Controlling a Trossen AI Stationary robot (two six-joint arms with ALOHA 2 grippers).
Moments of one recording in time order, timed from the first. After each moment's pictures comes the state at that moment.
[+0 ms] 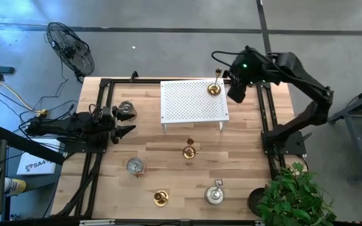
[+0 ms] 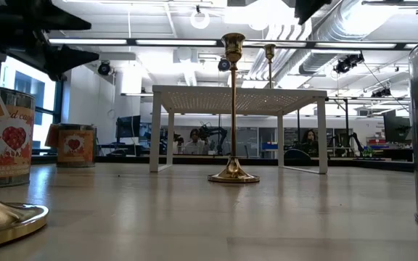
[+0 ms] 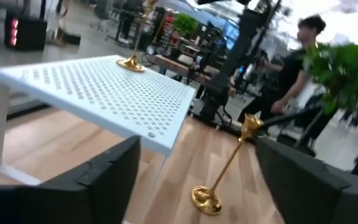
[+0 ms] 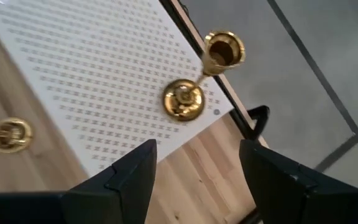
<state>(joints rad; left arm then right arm) -0.10 0.06 0.20 -0.09 -0.33 -0.40 -0.37 1.46 1.94 -1.49 0.26 0.07</state>
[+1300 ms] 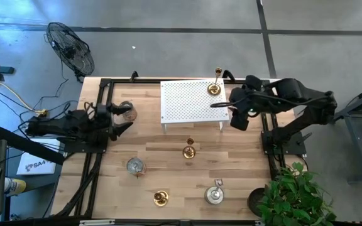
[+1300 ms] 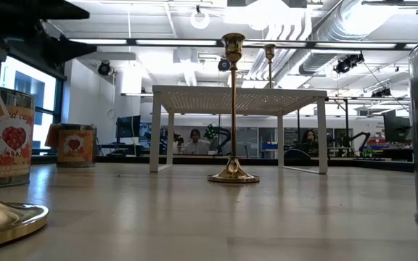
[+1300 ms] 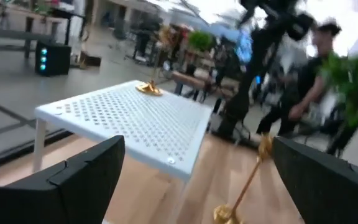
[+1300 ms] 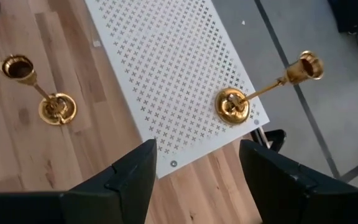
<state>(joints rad) -0.11 0.05 0.28 -0.16 -0.41 -0.26 0.11 1.44 1.91 -1.57 0.51 0.28</state>
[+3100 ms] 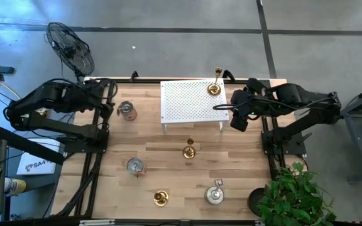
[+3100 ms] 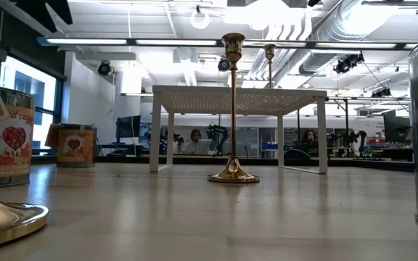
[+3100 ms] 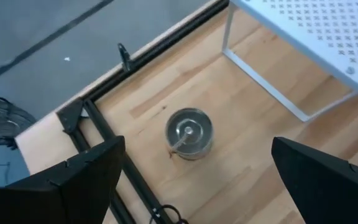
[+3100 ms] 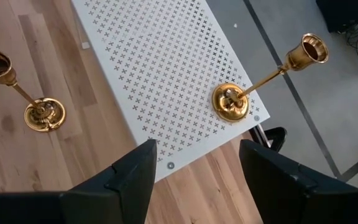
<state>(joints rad) 0.08 0.84 1.36 -1.57 -0.58 -0.69 0.11 1.33 1.70 -1.43 0.55 0.31</state>
